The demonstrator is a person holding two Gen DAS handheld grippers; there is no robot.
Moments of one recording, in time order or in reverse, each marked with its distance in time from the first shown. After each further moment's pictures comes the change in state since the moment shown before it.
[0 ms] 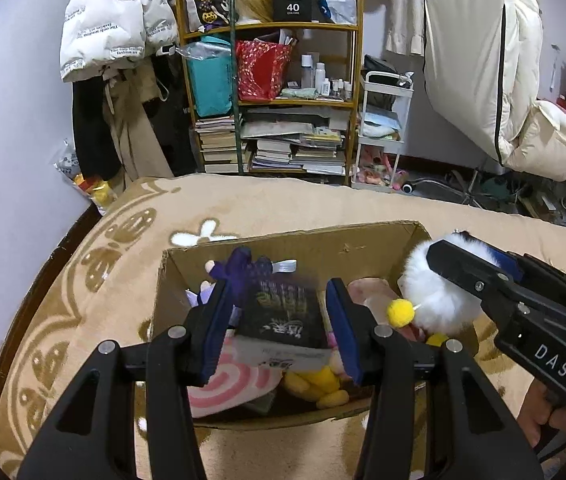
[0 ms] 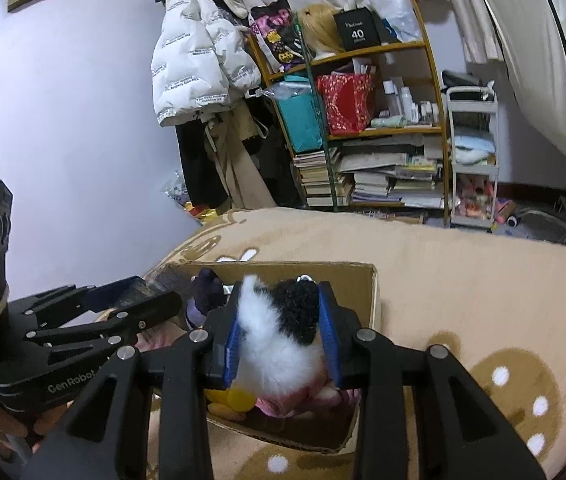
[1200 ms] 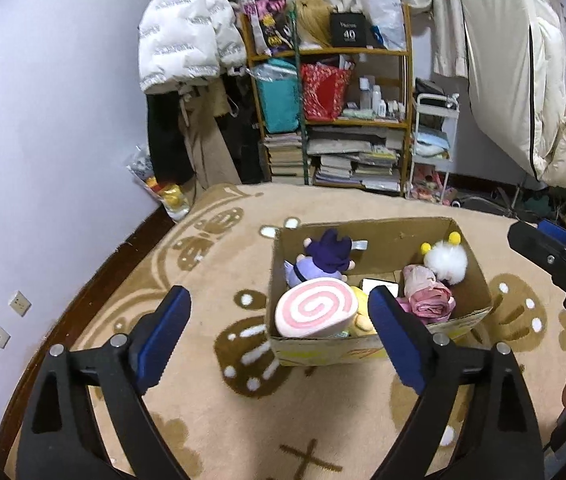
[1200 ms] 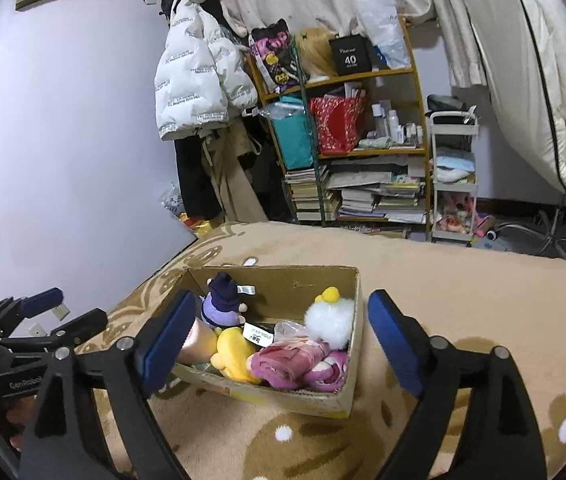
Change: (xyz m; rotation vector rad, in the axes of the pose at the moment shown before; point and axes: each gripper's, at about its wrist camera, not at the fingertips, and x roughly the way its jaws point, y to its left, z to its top) left arm -0.114 0.030 -0.036 -0.051 -0.081 0.227; right arm -0.076 0.027 -0.001 -0.035 -0.060 -0.067
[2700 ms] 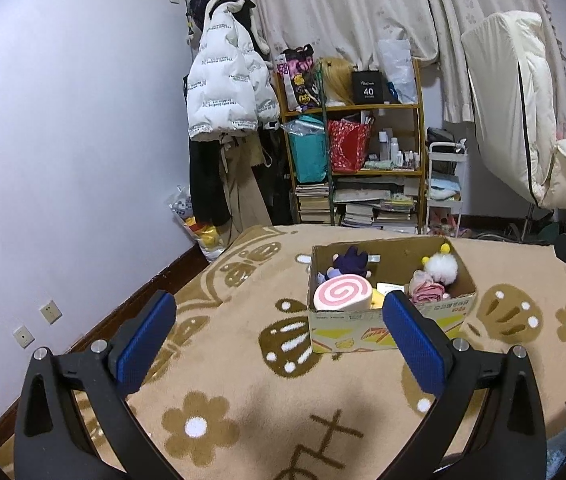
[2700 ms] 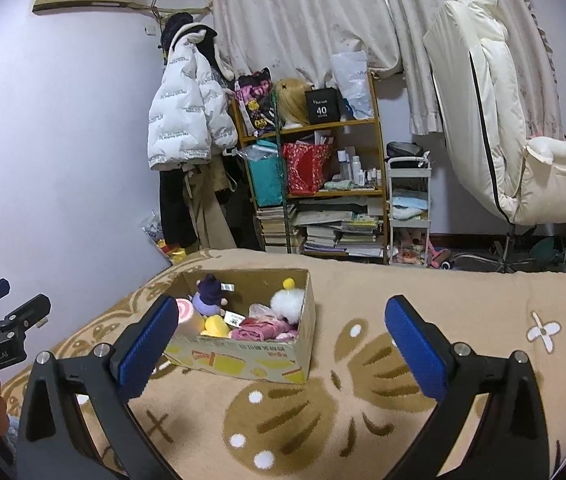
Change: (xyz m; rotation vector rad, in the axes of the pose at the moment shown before) left arm -0.107 0.023 -0.059 -0.023 -0.193 0.092; right arm -0.115 0.007 -0.036 -0.041 -0.145 -0.126
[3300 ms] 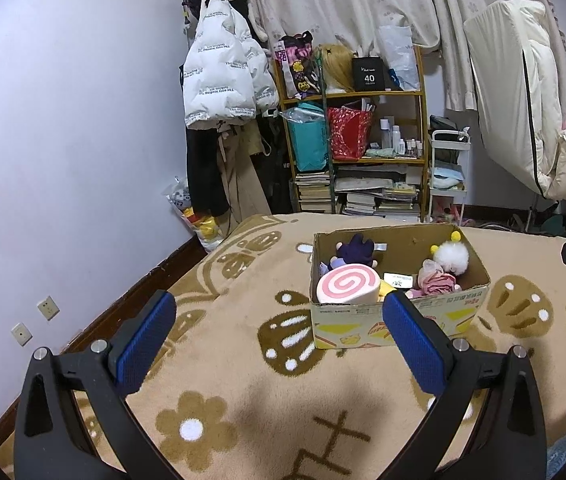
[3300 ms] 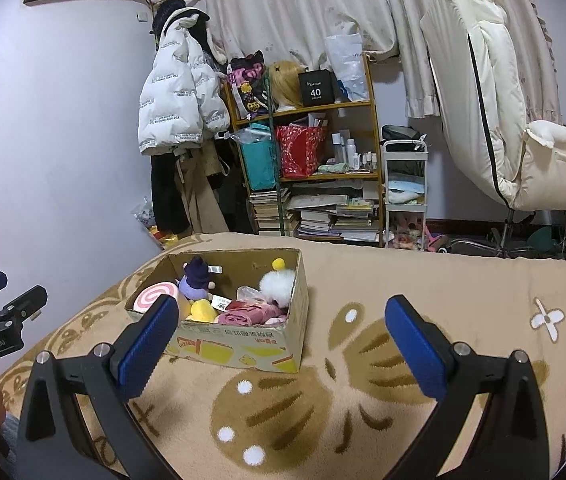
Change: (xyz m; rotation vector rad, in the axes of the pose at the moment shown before) left arm 0.030 -0.003 -0.006 0.009 0.032 0.001; right arm 0.023 -0.008 -0.012 0.005 0.048 -0.017
